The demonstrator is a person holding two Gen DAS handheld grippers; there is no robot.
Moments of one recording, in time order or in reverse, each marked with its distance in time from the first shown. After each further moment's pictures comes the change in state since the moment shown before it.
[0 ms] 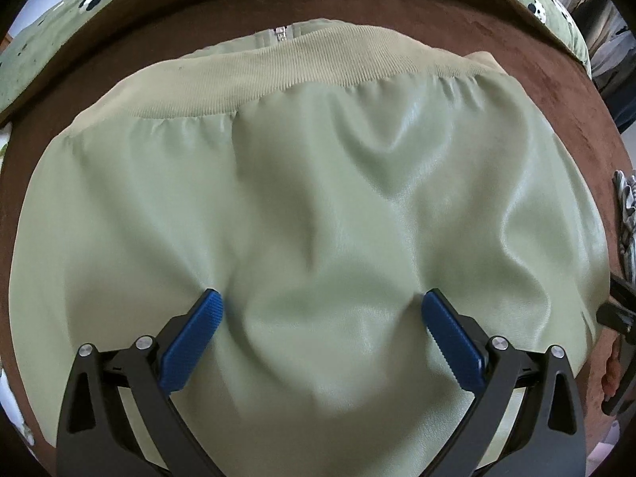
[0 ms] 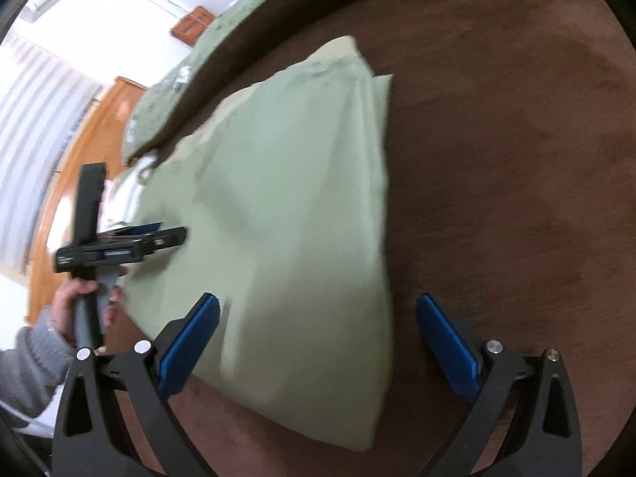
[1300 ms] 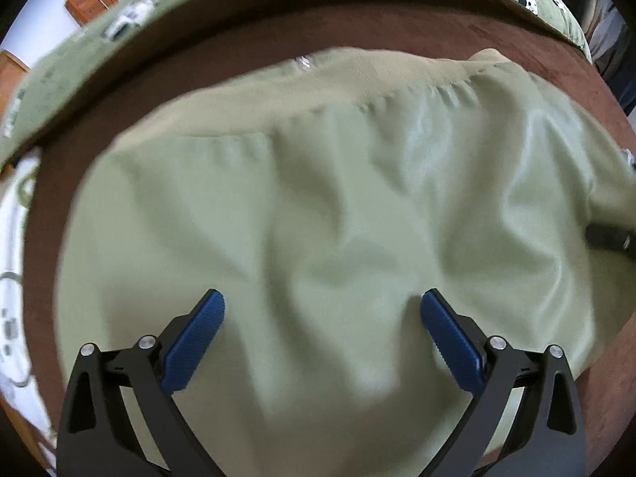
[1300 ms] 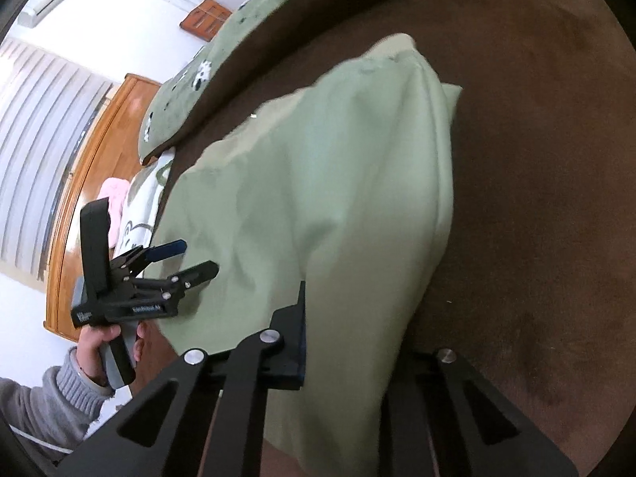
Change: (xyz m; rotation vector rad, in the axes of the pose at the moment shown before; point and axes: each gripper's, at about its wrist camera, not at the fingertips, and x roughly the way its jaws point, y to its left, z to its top) left arm -0.037 0.003 -0.011 0.064 -0.046 0.118; right arm 0.008 0.059 0.051 -0.002 0.058 0.006
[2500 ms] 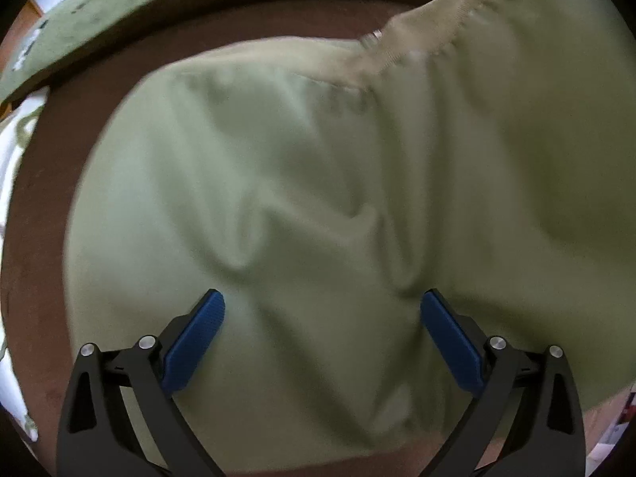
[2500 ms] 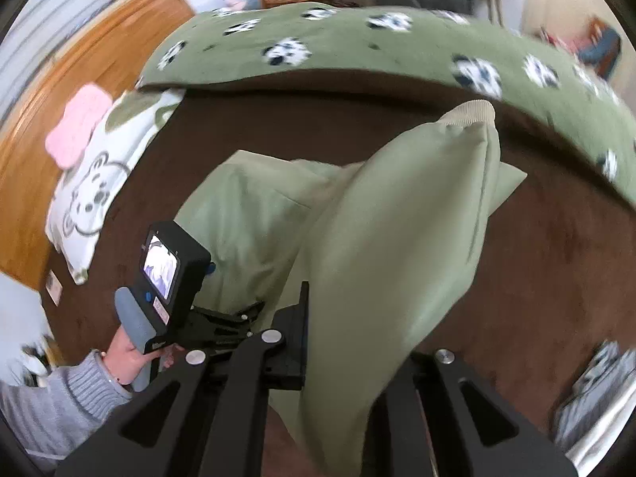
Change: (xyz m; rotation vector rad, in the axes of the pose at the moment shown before) left arm 0.018 0.096 -0.033 -0.112 -0.011 -0.114; right arm 0.001 0.267 0.043 -0.412 0.064 -0.405
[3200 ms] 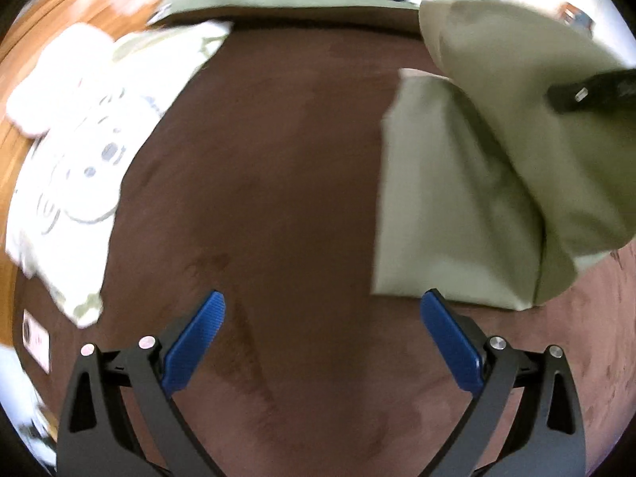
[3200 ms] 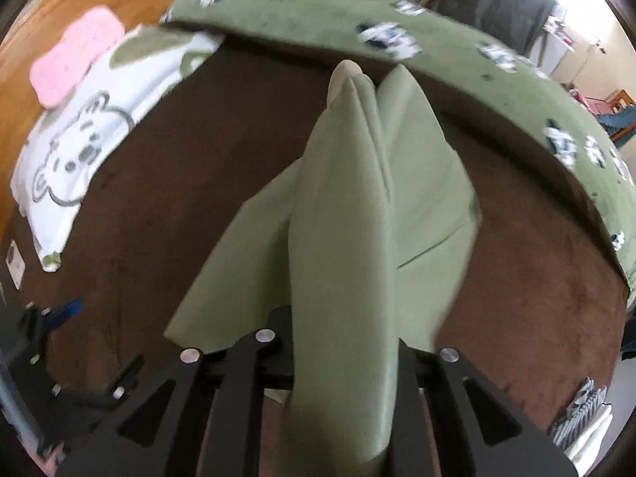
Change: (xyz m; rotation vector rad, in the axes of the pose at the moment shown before) left arm -0.119 0.161 -0.132 -0.310 -0.054 0.207; right arm 0.126 0.198 0.046 -0.140 0.108 -0.143
